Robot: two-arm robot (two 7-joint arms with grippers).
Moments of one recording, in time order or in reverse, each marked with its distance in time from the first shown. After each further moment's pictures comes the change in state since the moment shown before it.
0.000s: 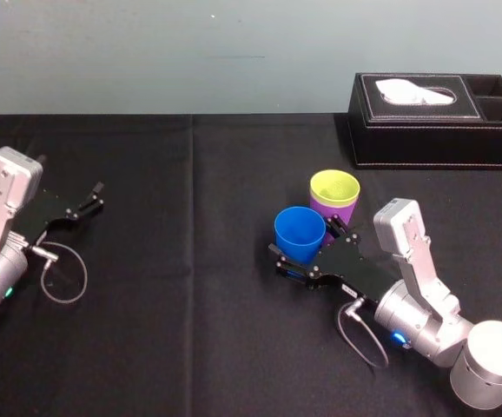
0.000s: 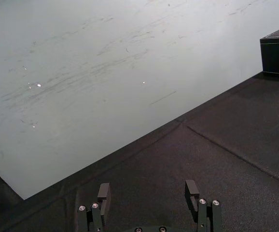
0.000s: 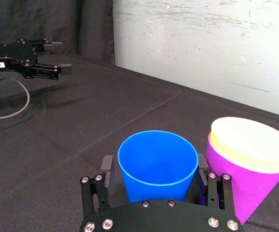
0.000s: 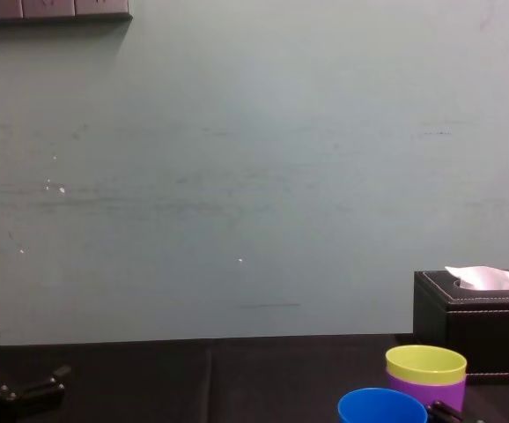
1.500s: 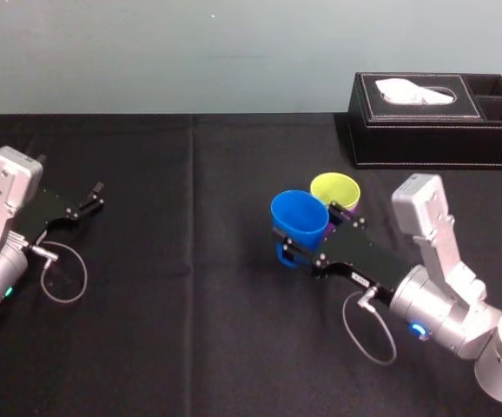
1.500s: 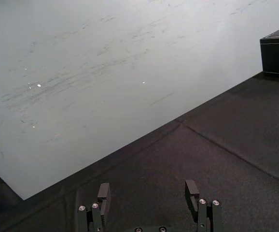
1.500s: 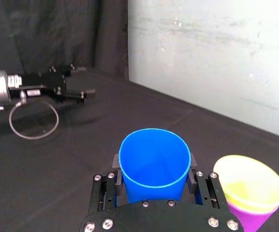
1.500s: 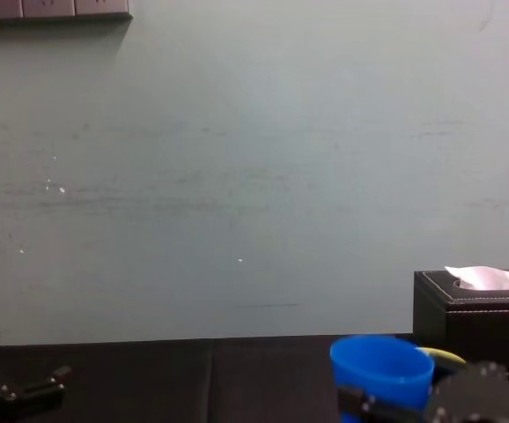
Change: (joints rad) left arm 0.000 0.000 0.000 0.000 0.000 0.000 0.000; right arm -0.073 0.083 0.025 -0.255 0.053 0.143 0.007
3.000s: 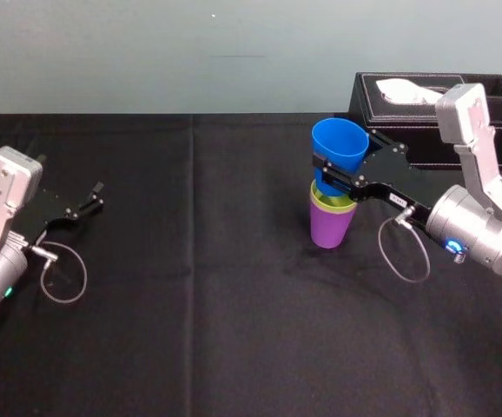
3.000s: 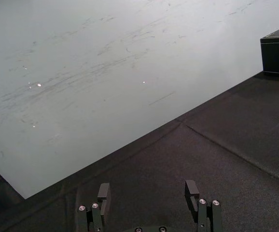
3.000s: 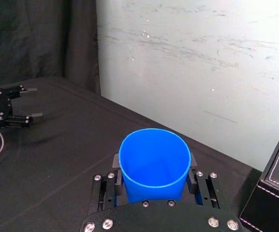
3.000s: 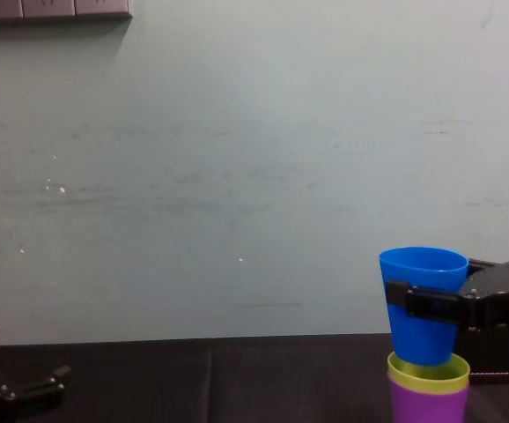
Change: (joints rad) left arm 0.000 0.000 0.000 0.000 0.000 0.000 0.000; right arm 0.215 0.058 0.014 0.114 0.092 0.074 0.021
